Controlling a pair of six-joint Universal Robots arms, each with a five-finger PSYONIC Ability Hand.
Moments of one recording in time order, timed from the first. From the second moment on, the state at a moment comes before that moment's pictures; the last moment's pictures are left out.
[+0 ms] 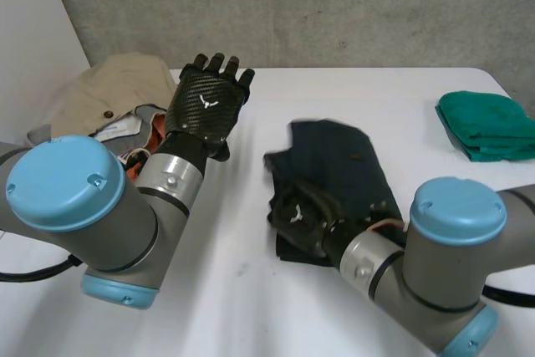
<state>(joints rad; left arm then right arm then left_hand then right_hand) 4.09 -1.94 -1.61 3.69 -1.61 3.67 2.16 -1.08 1.72 -0.34 1.14 2.05 0.19 0.20 0.21 0.20 0.05 0.83 0.86 0.88 0.88 0.70</state>
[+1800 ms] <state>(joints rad) 4.03 -2.02 -1.14 3.18 -1.08 3.20 1.91 -1.30 2.15 -0.61 1.26 2.55 0.20 0.20 0.21 0.20 0.05 0.18 0.19 0.20 0.21 0.05</state>
